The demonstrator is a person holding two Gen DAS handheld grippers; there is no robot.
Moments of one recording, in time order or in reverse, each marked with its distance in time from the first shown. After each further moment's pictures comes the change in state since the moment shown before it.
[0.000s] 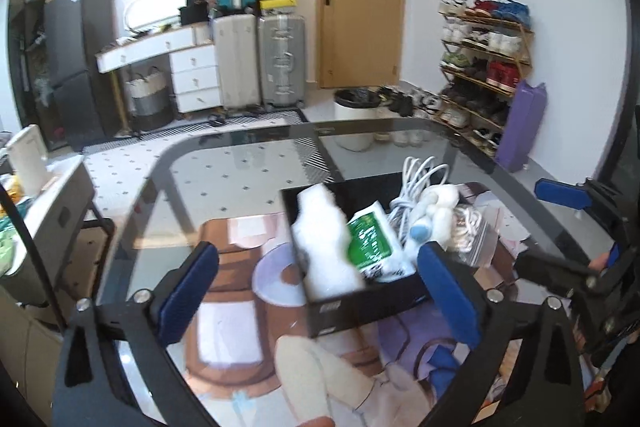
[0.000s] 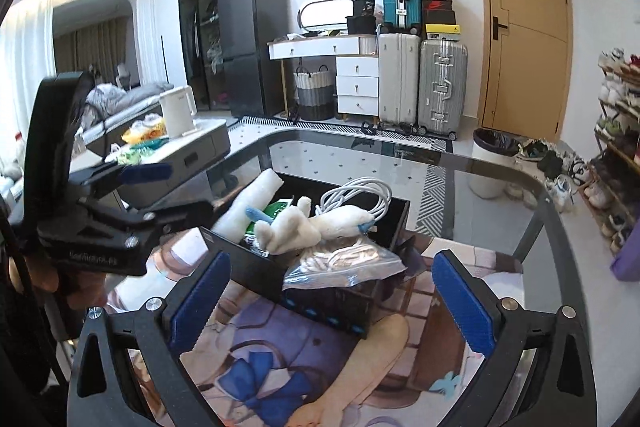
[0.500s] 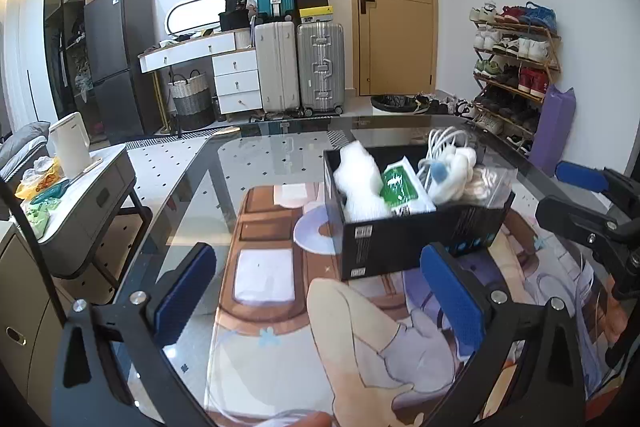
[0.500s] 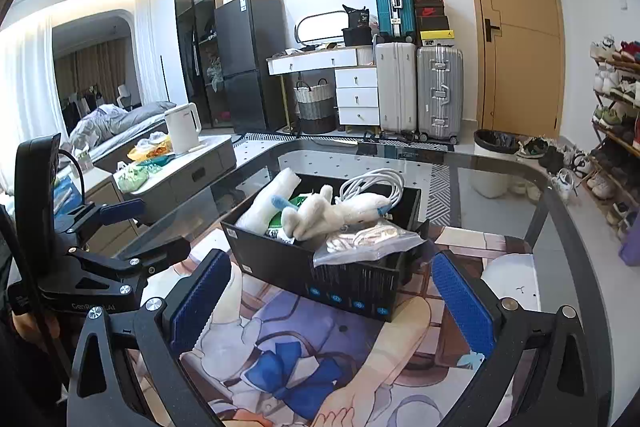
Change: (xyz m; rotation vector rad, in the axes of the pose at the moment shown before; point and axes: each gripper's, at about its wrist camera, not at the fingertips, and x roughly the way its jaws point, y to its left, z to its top) left arm -0.024 0.004 -0.049 -0.034 -0.030 0.123; right arm -0.023 0.018 -0.020 0.032 -0.052 0.004
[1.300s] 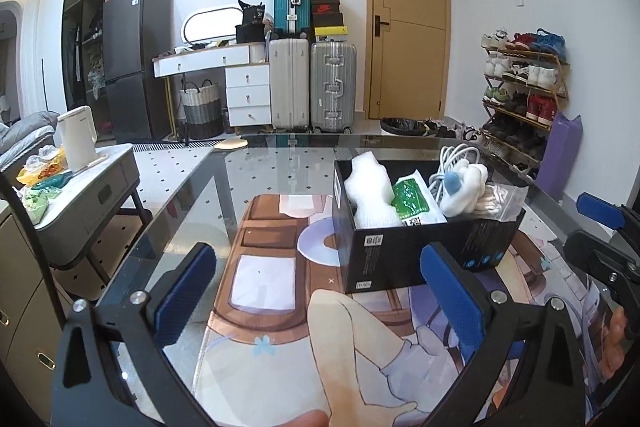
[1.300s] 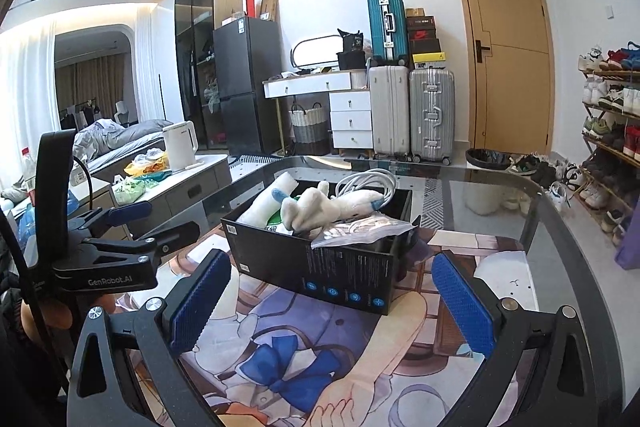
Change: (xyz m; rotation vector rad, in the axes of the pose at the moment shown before) left arm 0.007 0.005 -0.009 -0.064 -0.099 0.026; right arm -0.018 0.006 -0.029 0.007 -0.108 -0.022
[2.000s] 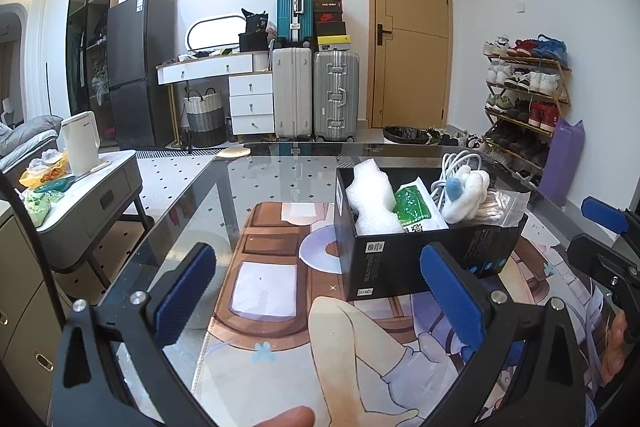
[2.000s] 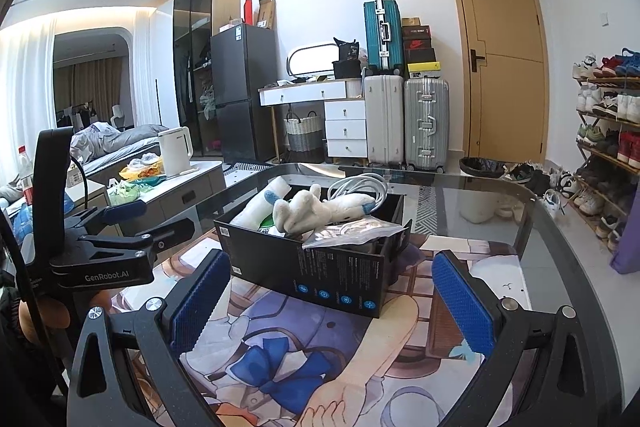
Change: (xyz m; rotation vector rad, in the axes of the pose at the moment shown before) left arm 0.000 -0.001 -0.001 -0.001 -0.029 0.006; right arm -0.005 -0.002 -0.005 -0.011 -0.032 -0.022
